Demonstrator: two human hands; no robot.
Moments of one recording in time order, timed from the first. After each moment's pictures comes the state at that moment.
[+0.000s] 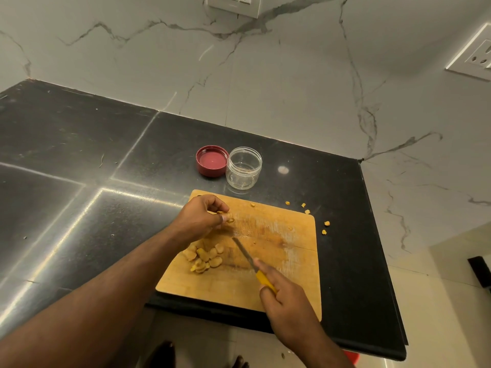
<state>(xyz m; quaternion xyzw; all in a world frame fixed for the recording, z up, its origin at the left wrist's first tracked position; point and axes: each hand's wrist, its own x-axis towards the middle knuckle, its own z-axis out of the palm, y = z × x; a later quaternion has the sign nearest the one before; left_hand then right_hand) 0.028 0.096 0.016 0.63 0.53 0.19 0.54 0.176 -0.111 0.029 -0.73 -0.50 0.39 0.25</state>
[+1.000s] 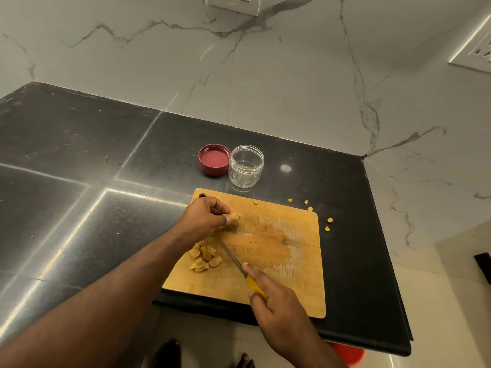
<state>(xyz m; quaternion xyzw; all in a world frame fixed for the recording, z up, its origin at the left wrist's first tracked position) 0.027 0.089 0.013 0.62 0.54 0.19 0.54 0.158 -0.116 0.028 -0.70 -0.55 0.39 0.24</state>
